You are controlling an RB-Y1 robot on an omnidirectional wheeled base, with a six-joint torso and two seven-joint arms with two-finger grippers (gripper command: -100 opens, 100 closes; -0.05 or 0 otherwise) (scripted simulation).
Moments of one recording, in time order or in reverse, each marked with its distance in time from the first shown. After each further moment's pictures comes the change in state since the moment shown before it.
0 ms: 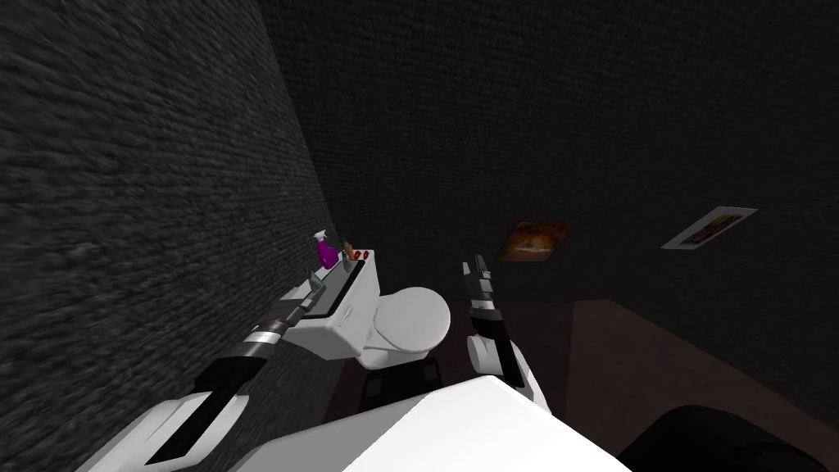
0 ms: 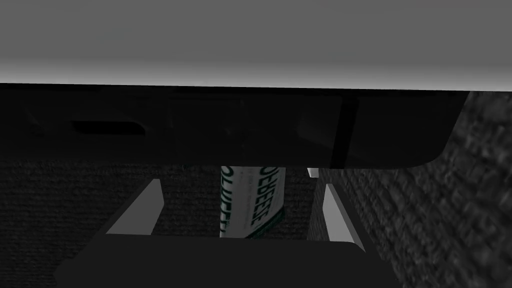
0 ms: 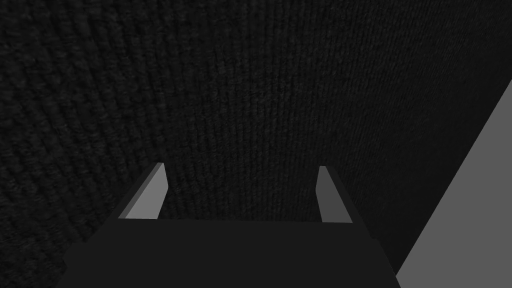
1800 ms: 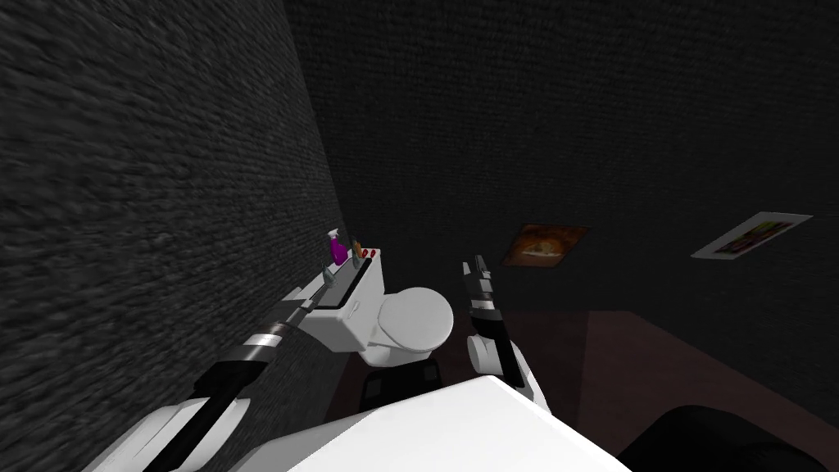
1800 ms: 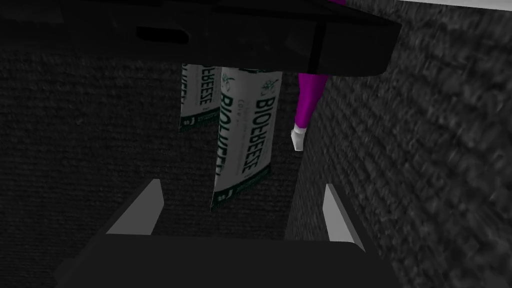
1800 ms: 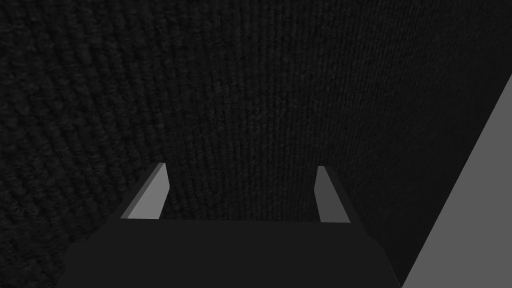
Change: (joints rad) left arm 0.027 -0.022 -0.006 -0.041 0.016 -0.024 0.033; right arm 0.000 0.000 0.000 0.000 0.000 0.000 0.000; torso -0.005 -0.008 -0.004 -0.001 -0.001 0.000
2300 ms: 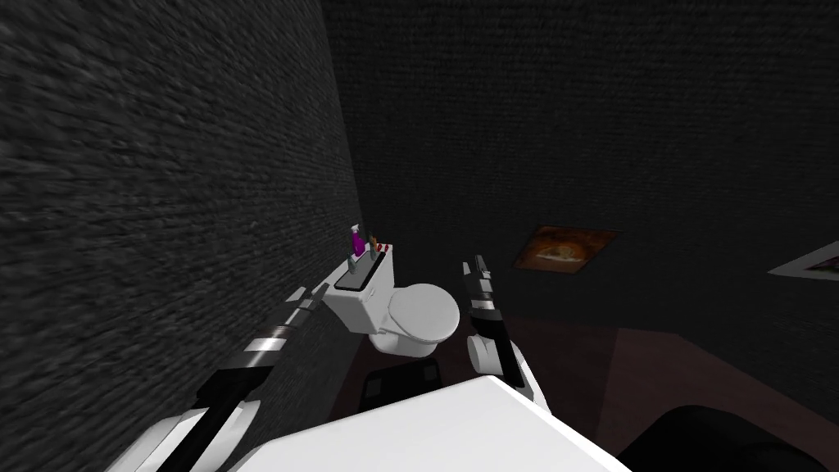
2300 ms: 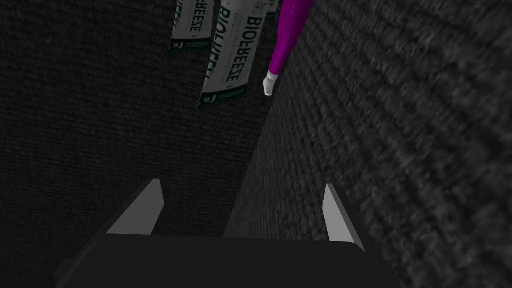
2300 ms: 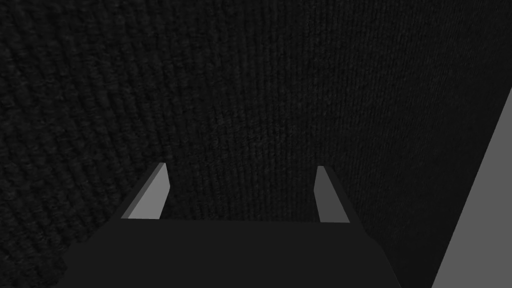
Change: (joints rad) left arm 0.036 -0.099 -0.003 -0.069 0.051 -0.060 0.082; right arm 0.000 0.000 0.000 0.000 0.000 0.000 0.000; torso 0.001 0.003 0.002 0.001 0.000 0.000
